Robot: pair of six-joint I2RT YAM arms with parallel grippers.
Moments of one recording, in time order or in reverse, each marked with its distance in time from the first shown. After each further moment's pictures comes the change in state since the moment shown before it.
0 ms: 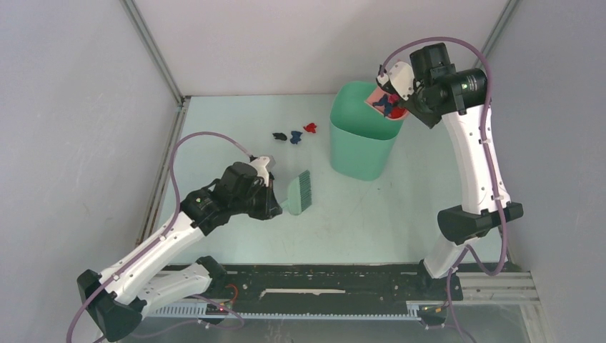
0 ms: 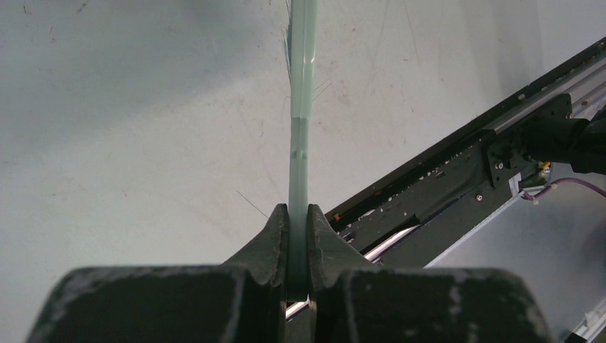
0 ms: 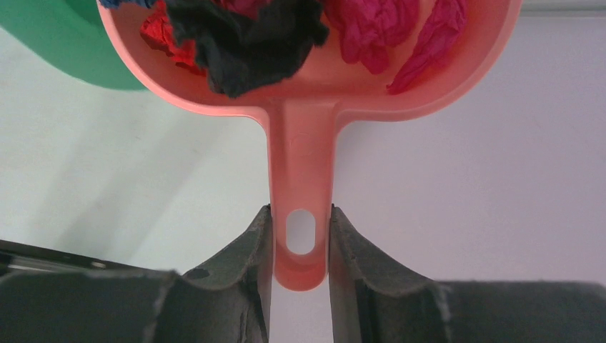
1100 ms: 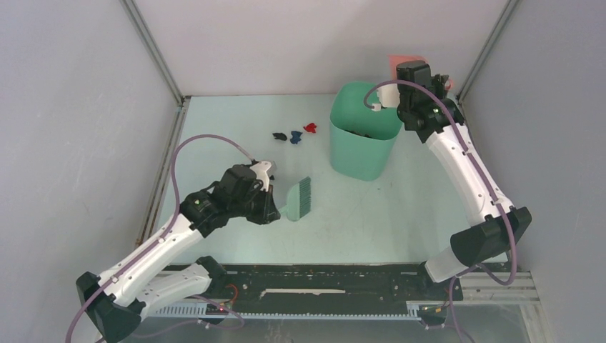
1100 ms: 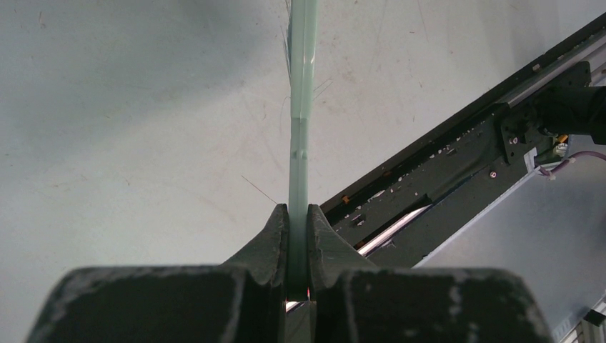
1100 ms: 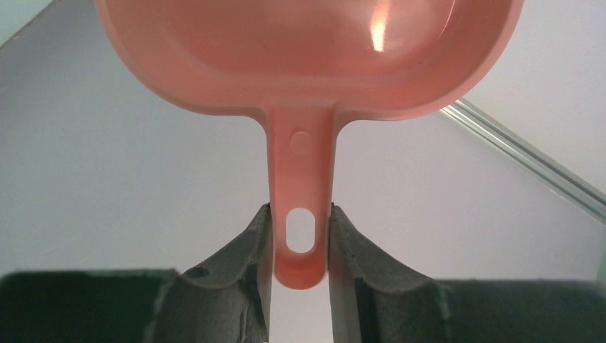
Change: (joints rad) left arm 0.000 -0.021 -0.017 -0.038 0.034 0.055; right arm 0.056 -0.188 -0.599 0.829 0.440 -0.950
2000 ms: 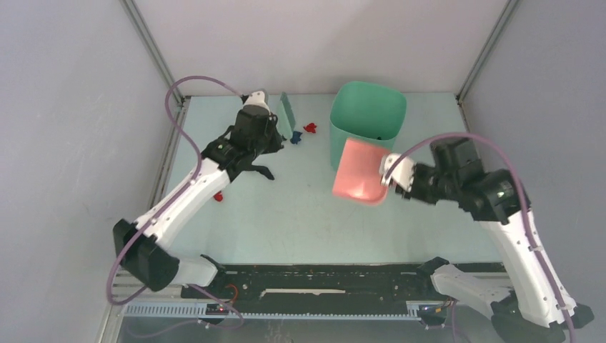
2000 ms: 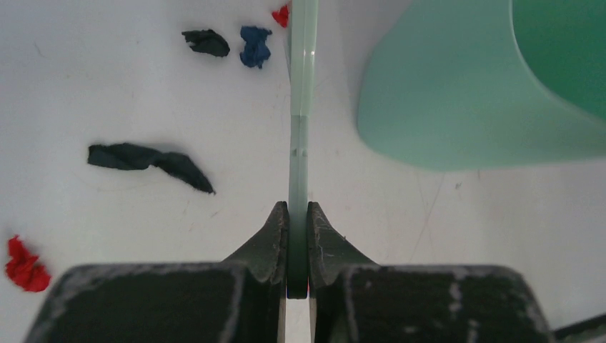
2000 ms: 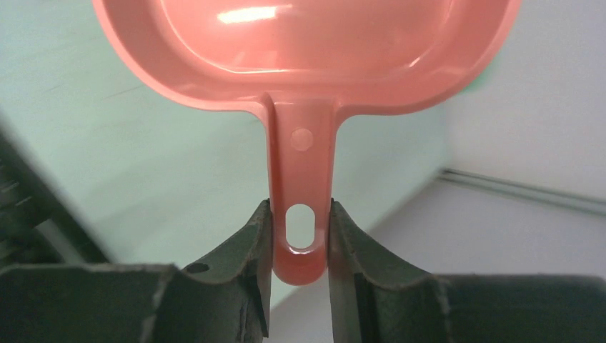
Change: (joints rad) left arm 0.124 0.421 0.426 0.249 -0.400 -0.068; right arm 0.108 -0.533 -0.229 -0.581 -0.903 0.727
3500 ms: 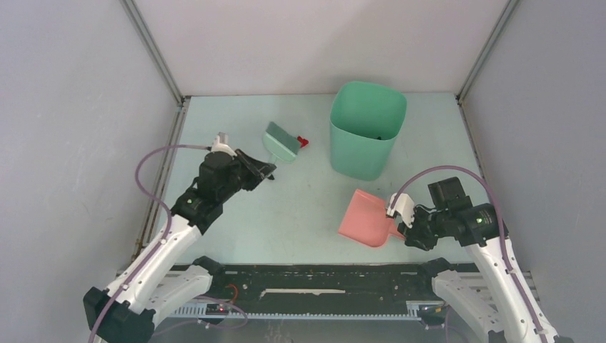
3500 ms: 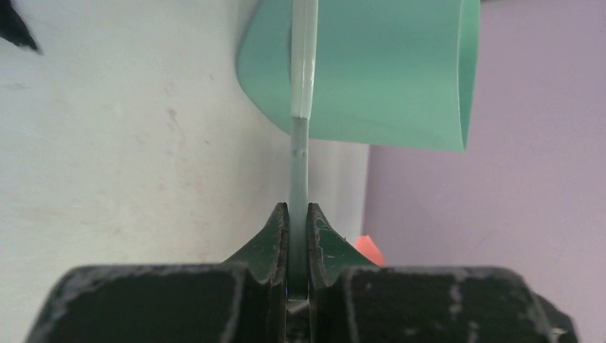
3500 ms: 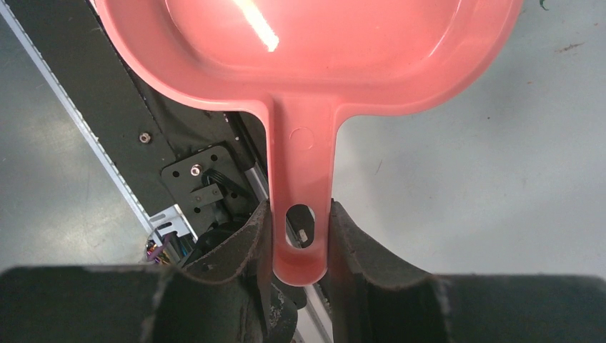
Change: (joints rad) left arm 0.120 -0.428 -0.546 0.267 0.323 -0.592; right arm -0.179 -0.281 -0.597 -0.064 -0.280 0.075
